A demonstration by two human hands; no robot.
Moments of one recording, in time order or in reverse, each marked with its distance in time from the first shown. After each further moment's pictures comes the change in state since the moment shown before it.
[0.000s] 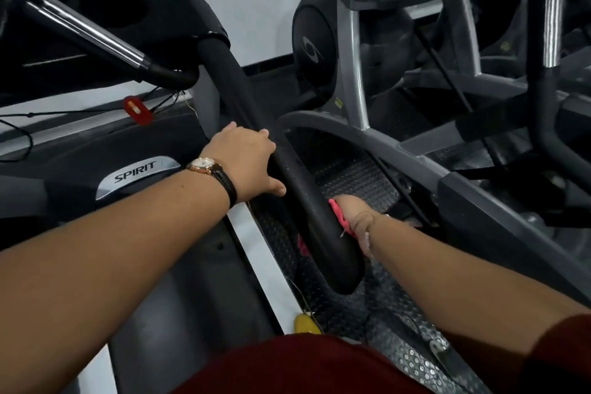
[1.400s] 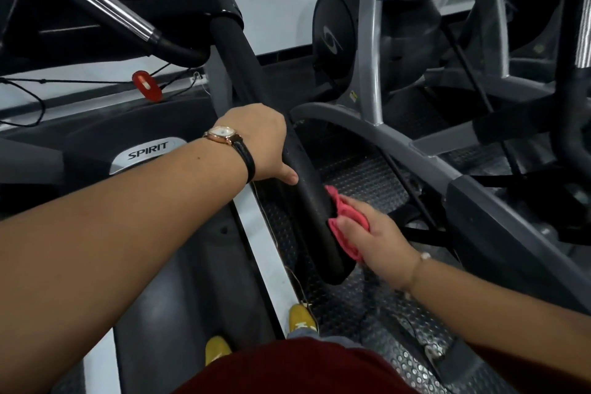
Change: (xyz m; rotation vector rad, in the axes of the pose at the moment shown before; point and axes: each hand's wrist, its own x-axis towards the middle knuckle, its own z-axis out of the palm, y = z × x) left_hand 0.005 0.021 -0.011 0.048 -0.001 -0.098; right_hand -0.048 0.054 -0.007 0.424 -0.045 -0.428
